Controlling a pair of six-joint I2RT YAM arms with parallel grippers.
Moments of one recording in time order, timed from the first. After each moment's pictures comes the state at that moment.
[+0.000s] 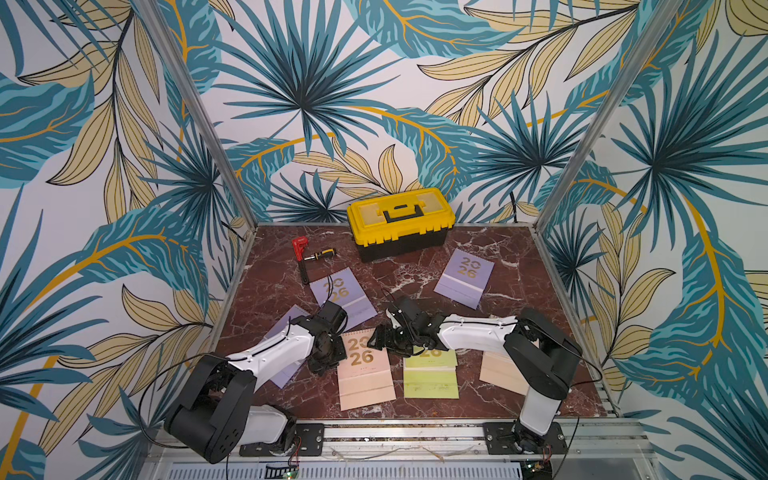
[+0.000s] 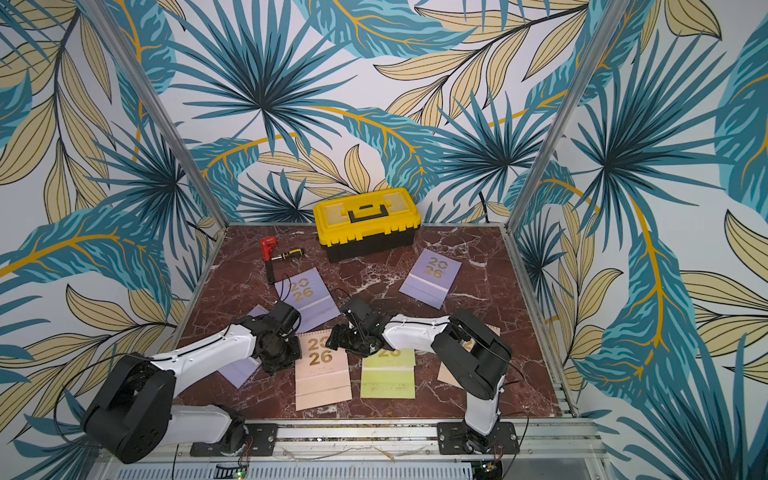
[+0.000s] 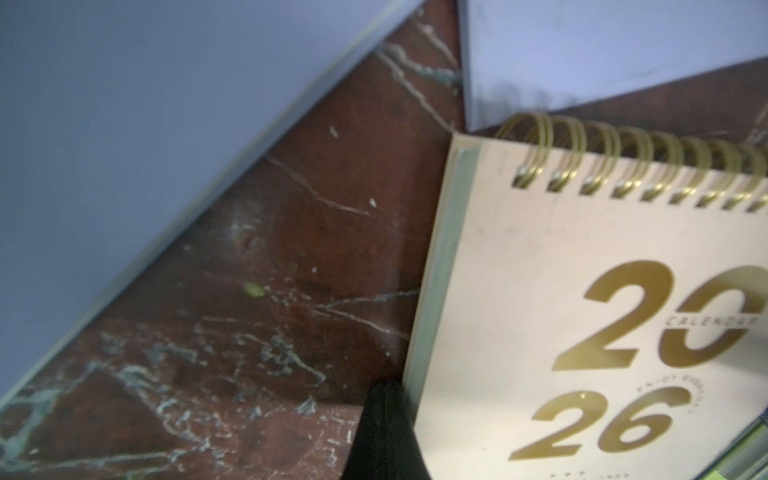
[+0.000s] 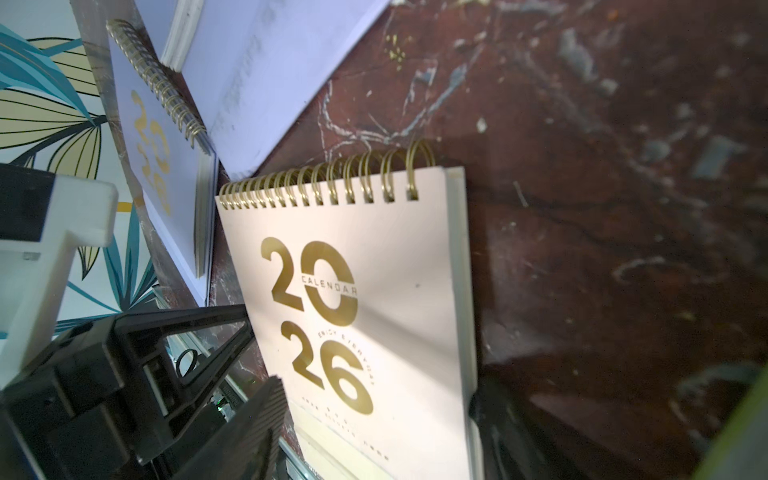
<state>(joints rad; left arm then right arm) -0.45 1.35 0.64 -0.72 0.09 -0.82 0.87 1.82 1.00 -0.10 -0.32 1.02</state>
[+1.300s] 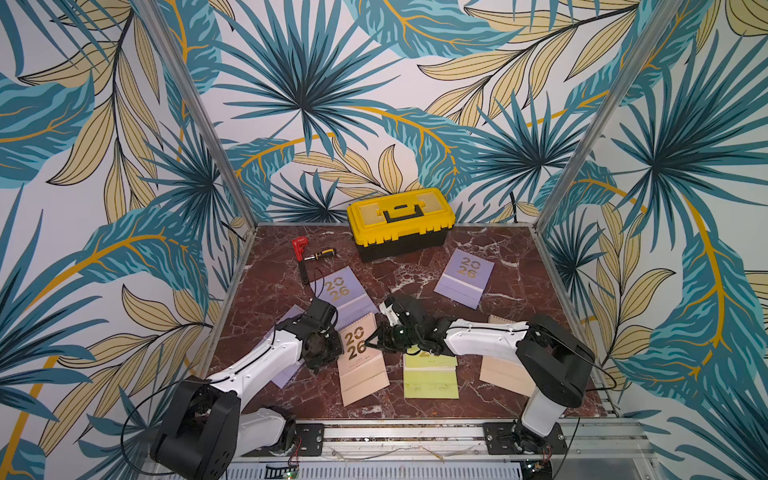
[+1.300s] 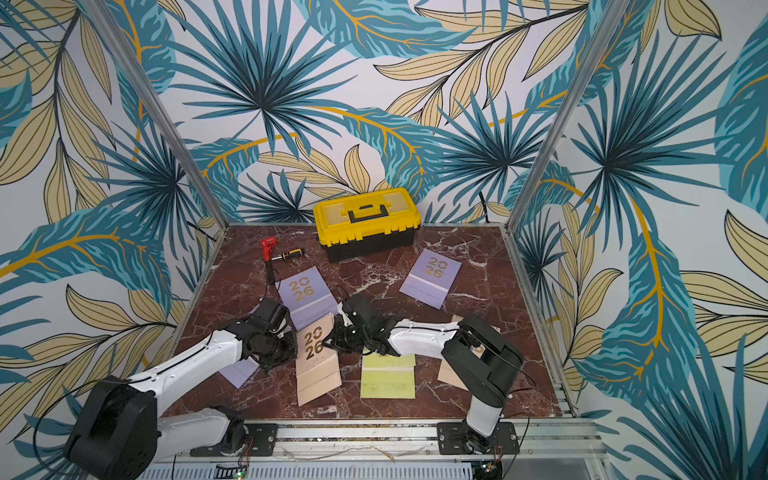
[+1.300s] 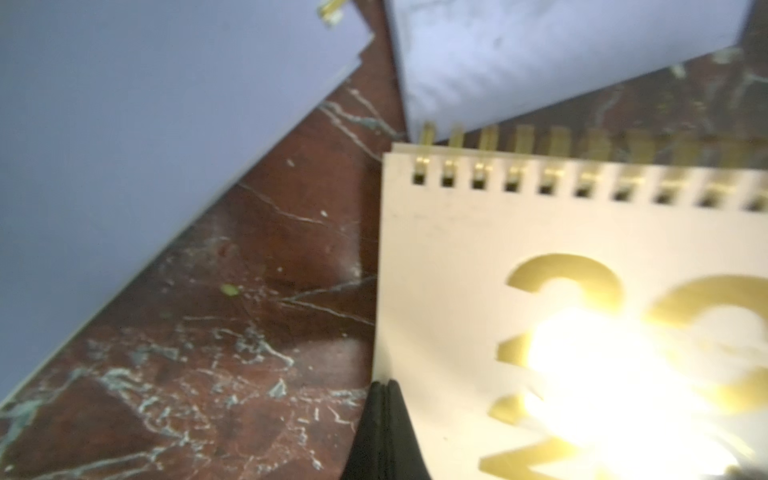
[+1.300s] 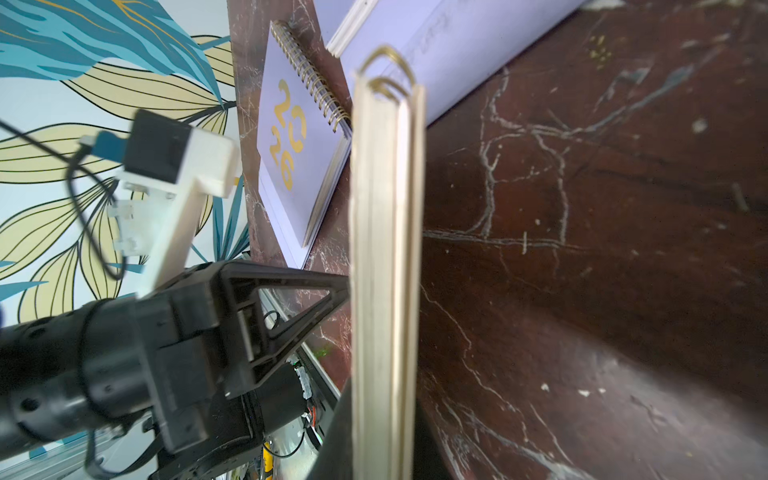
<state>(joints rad) -0.37 1.20 0.64 -0.69 0.20 -0.77 0.88 1.75 0.93 0.11 -0.40 1.06</state>
